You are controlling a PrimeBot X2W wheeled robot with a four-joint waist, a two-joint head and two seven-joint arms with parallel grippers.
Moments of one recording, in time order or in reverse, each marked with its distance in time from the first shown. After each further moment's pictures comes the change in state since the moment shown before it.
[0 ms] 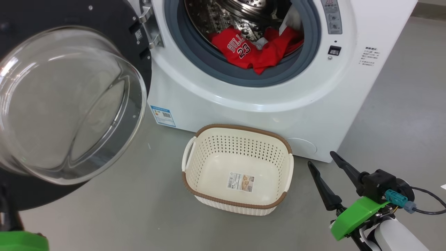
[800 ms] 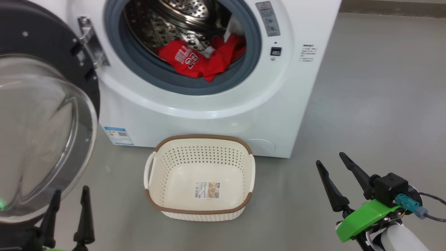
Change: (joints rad) left arm 0.196 -0.035 -0.268 -0.269 -0.070 0.000 0.000; right arm 0.046 0.024 -0.075 -0.039 0.007 0.000 0.000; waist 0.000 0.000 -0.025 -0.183
